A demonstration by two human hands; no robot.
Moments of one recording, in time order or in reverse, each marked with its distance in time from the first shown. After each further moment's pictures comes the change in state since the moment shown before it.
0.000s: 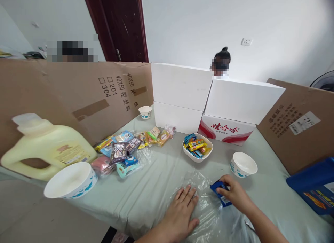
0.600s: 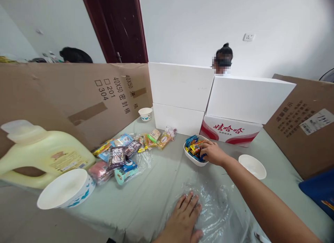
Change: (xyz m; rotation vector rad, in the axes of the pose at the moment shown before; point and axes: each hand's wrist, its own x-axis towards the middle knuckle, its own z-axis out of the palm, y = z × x) left_hand 0.005 -0.016 0.017 0.076 -0.013 0.068; right_hand 0.164 -0.051 0.000 -0.622 -0.239 -0.524
